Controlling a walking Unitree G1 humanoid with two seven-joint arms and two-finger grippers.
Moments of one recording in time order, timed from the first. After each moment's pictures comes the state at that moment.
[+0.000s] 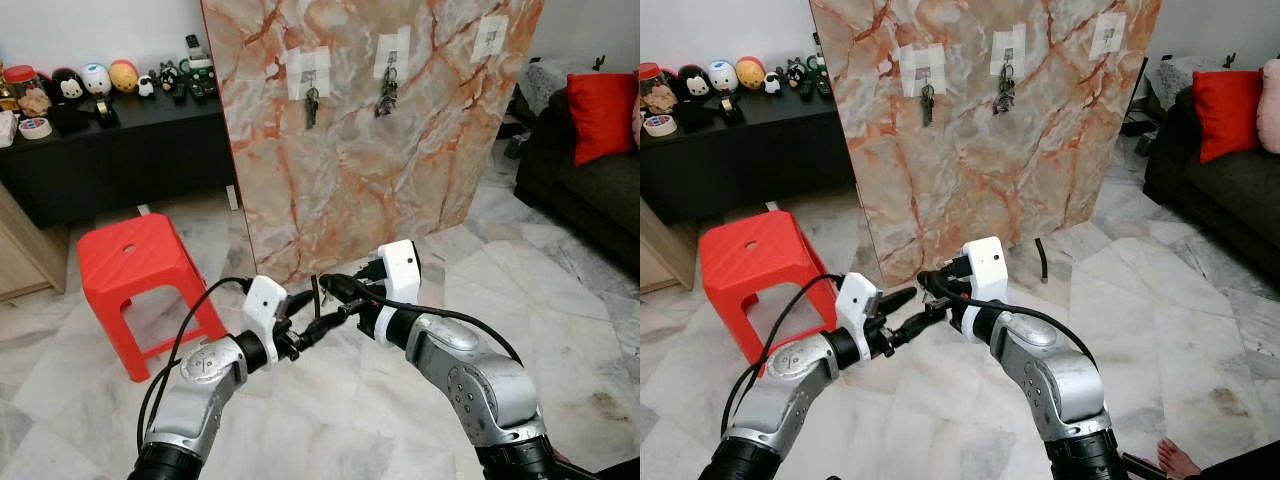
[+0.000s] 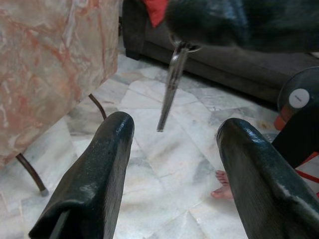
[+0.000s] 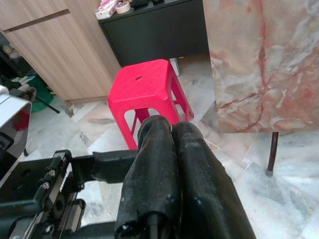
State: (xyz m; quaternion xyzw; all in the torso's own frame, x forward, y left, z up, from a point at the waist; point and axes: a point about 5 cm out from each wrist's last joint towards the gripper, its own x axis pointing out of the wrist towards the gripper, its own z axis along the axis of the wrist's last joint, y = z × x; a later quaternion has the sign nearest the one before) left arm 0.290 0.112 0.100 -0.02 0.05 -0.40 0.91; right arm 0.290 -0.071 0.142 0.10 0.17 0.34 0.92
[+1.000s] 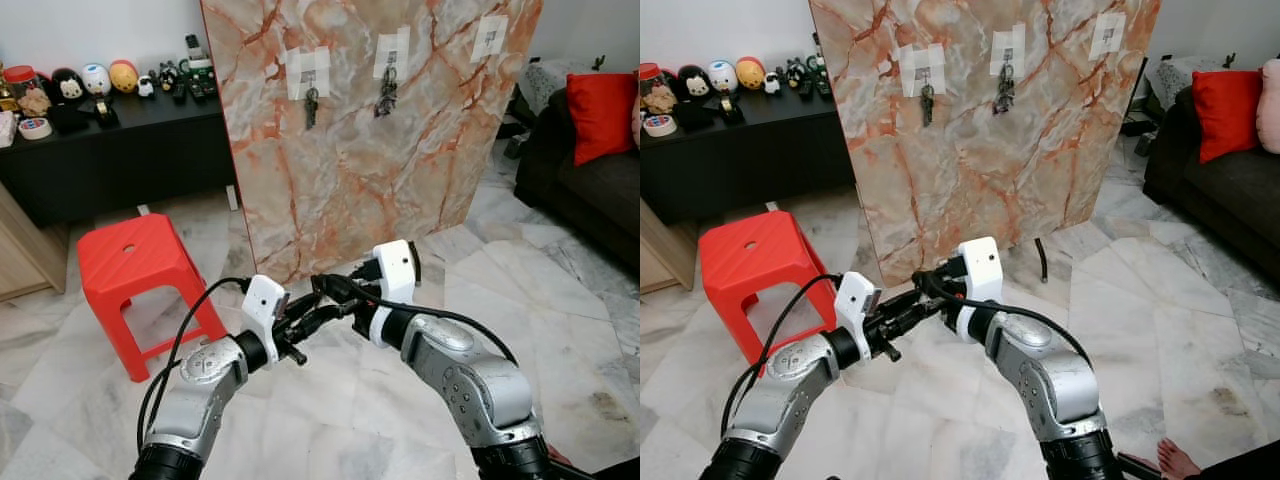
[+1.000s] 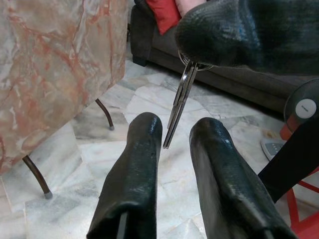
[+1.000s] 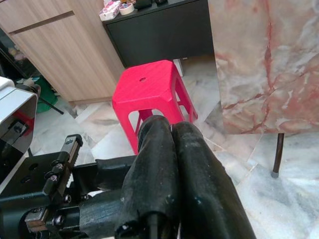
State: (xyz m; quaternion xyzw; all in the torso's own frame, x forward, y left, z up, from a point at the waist) left arm 0.293 0.114 0.104 -0.03 0.05 -0.38 0.92; right arm 0.289 -0.065 0.143 0.11 0.17 0.34 0.92
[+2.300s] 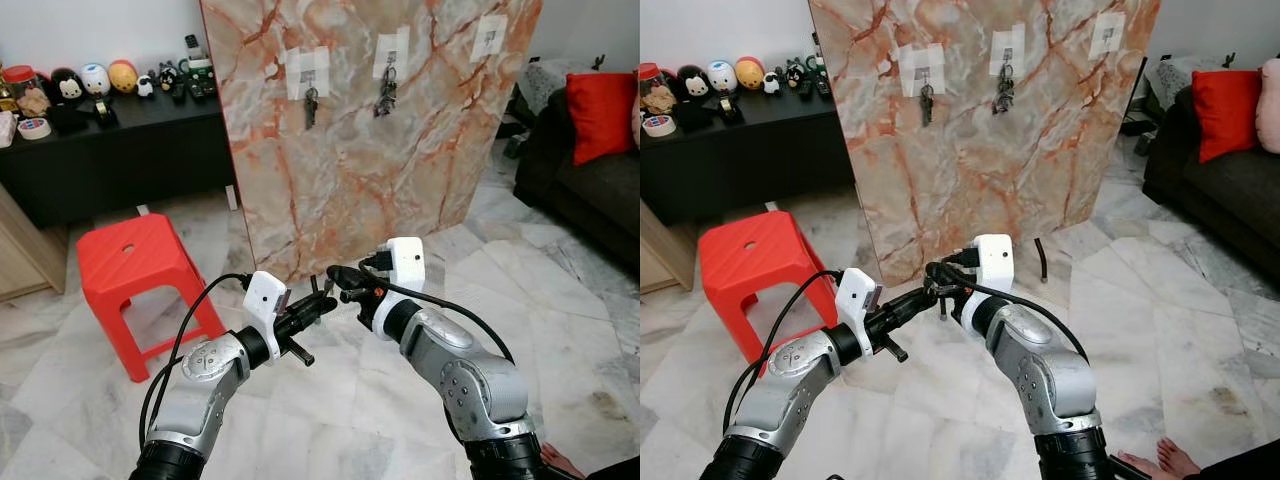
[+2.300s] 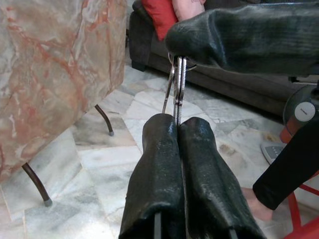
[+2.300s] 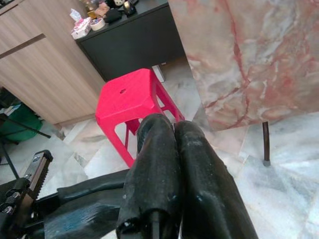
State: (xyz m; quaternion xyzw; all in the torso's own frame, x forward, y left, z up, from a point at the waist) left arm 0.295 0.112 0.108 -0.03 0.03 -0.38 0.92; right arm 0.299 -0.074 0.139 0.15 0.17 0.27 0.94
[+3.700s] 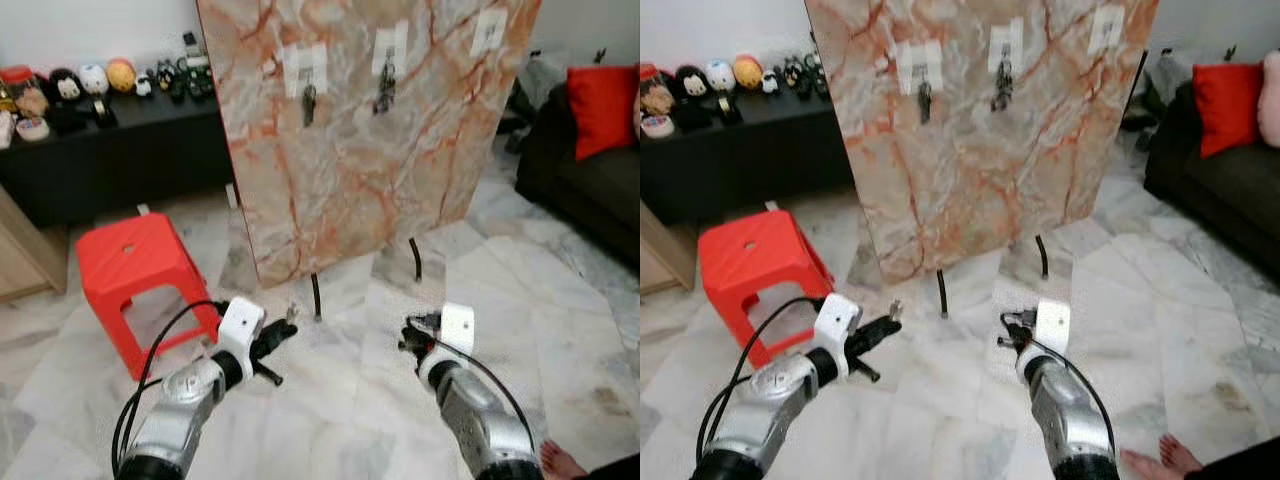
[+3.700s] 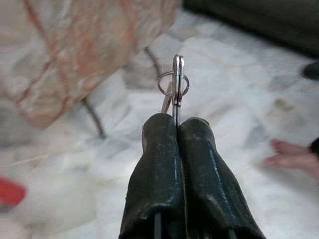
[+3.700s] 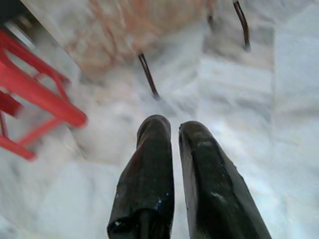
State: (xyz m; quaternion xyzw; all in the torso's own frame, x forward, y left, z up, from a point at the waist) left arm 0.288 0.155 0.057 0.05 0.14 -0.27 0.95; right arm 0.281 -0.147 0.011 0.12 0.29 0.02 0.95
